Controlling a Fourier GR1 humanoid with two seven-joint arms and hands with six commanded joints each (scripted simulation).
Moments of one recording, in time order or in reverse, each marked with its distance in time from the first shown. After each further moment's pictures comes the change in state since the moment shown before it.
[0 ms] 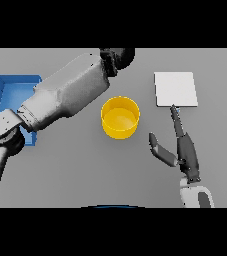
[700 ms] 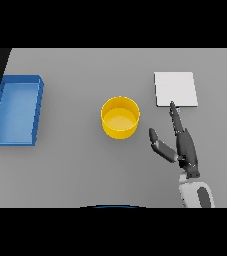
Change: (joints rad) left arm -0.003 0.295 0.563 0.288 0.589 0.158 0.211; right arm -0.044 0.011 -0.019 0.023 -0.063 0.024 0.025
